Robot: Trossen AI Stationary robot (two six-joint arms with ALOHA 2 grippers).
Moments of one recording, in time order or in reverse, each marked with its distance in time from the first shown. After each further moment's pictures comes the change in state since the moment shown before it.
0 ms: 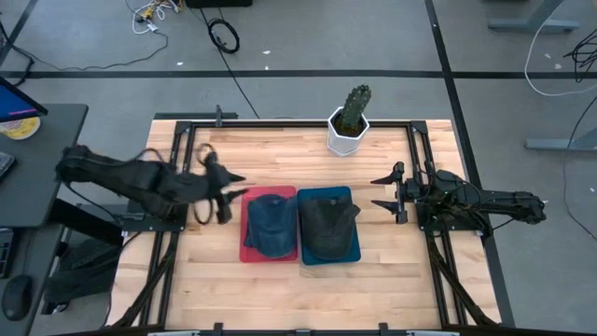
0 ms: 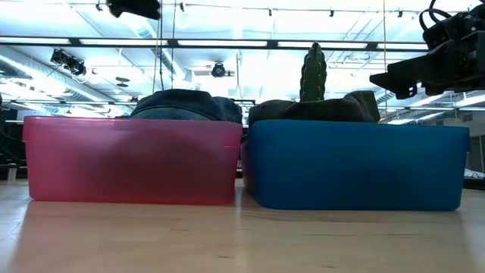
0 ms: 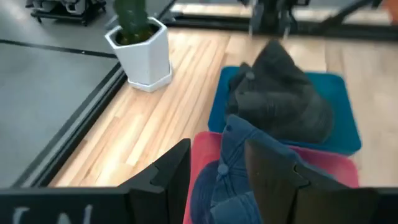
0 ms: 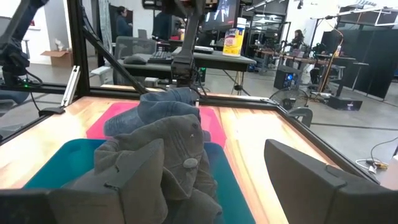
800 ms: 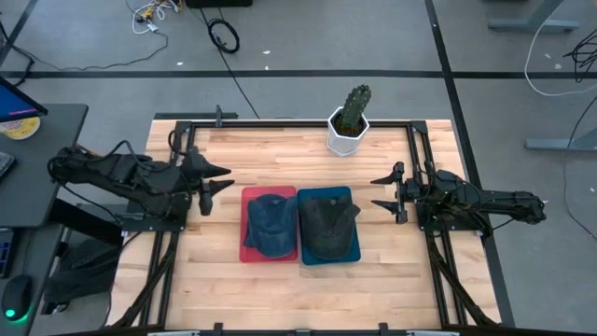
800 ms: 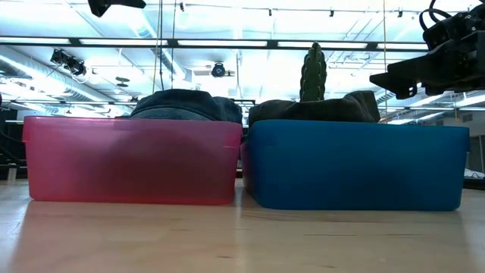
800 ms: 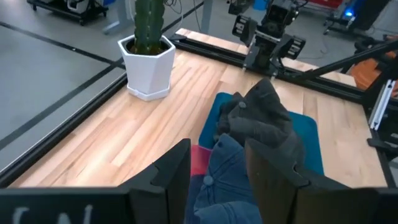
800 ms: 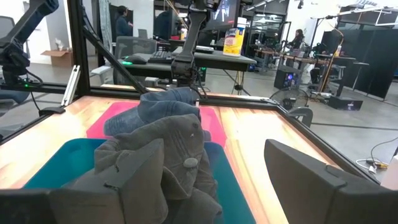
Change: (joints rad) left arm 0.000 -0.199 -0.042 -0.007 0.002 -0.151; right arm 0.000 0.000 0.000 -0.001 0.000 0.000
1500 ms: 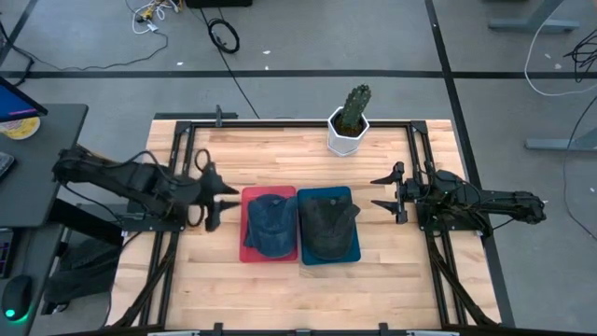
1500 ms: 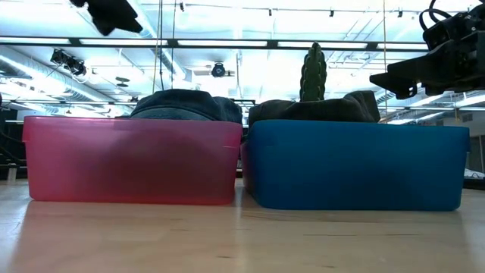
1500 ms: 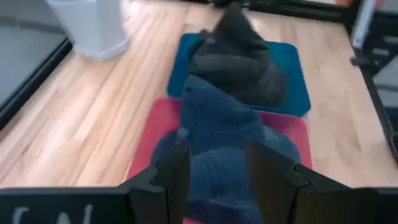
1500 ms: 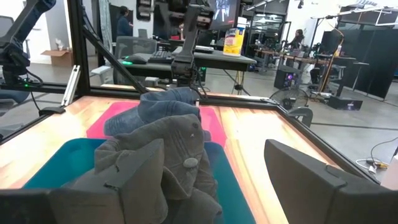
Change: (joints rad) left arm 0.000 0.078 -0.091 0.005 0.186 0.072; right arm 0.000 0.000 0.000 0.000 0.000 0.000
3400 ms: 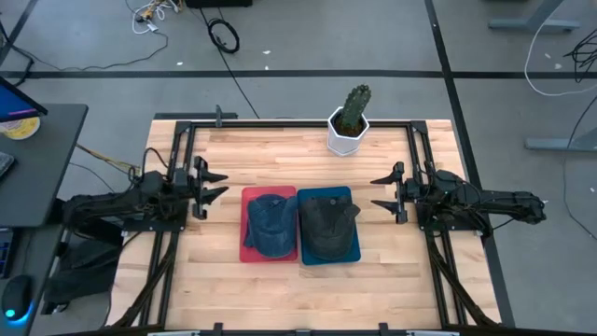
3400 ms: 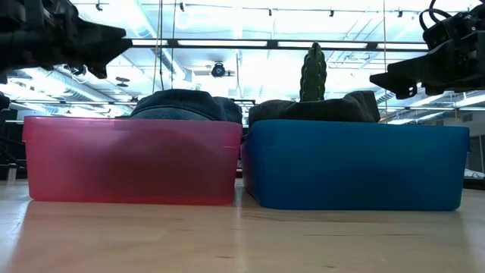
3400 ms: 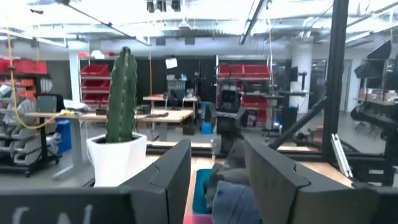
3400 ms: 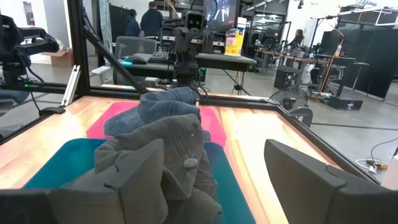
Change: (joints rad) left arm 0.405 -0.800 -0.868 0.938 0.363 0.314; right arm 0.000 0.000 0.000 0.001 -0.001 0.000
